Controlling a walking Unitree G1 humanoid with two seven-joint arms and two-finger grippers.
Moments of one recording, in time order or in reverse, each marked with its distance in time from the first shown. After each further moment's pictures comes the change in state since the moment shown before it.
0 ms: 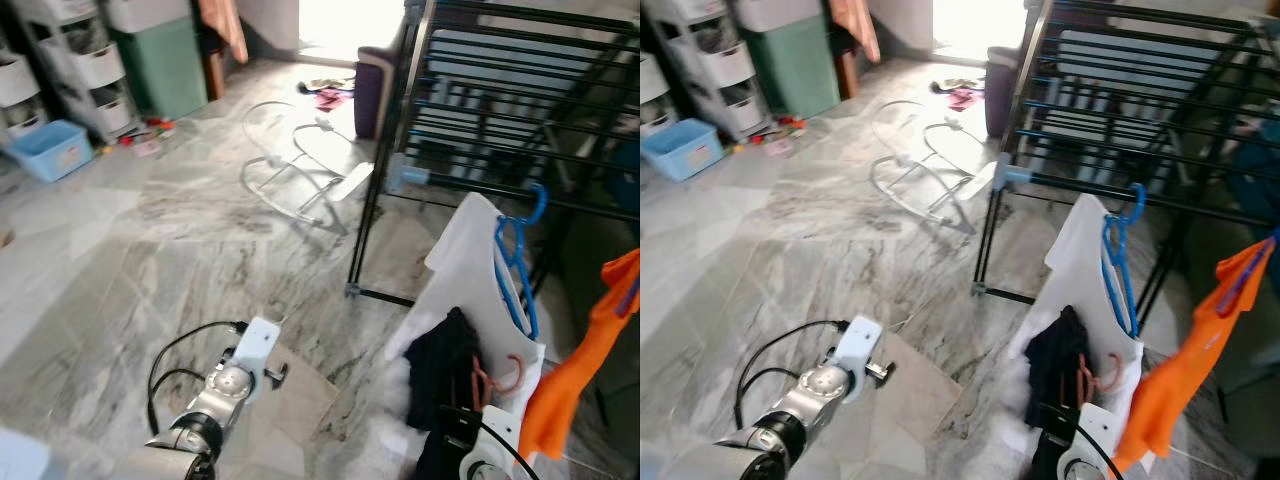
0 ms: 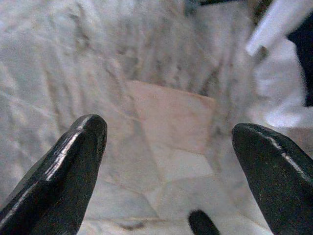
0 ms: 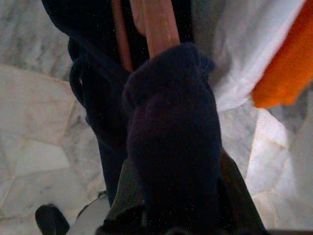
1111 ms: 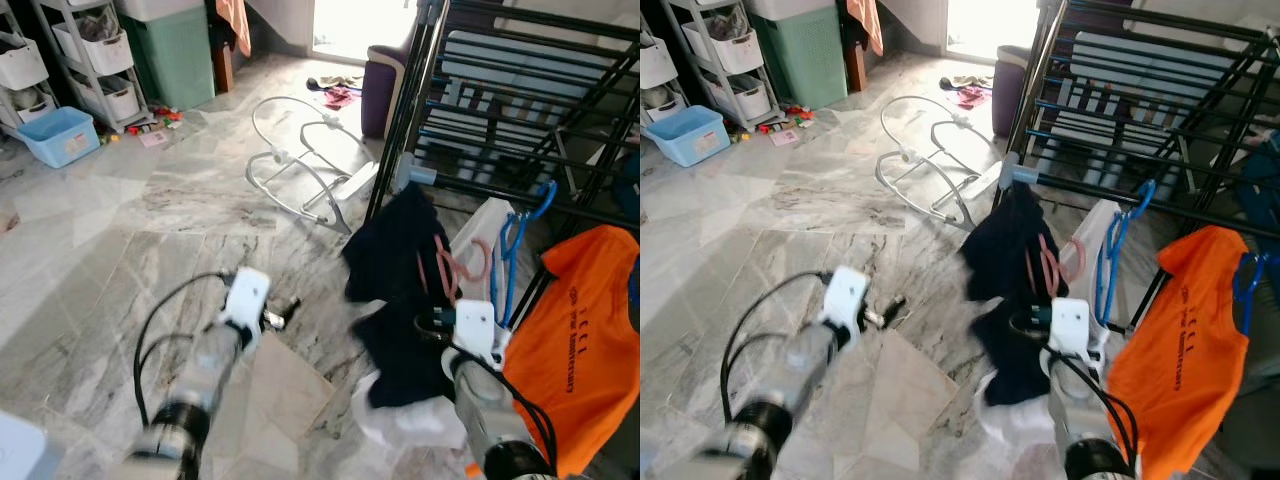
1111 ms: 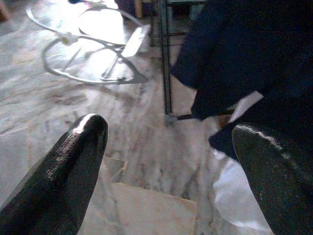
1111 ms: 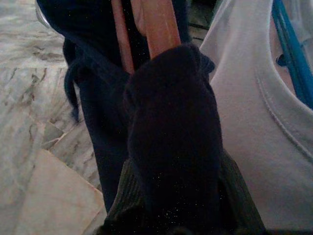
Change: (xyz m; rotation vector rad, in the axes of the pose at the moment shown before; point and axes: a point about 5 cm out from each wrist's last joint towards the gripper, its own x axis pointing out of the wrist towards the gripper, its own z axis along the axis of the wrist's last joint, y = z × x) left arm -0.017 0.016 0.057 -0.033 -0.451 -0.123; right arm -0.007 0.062 0.134 -0.172 -0.465 0.224
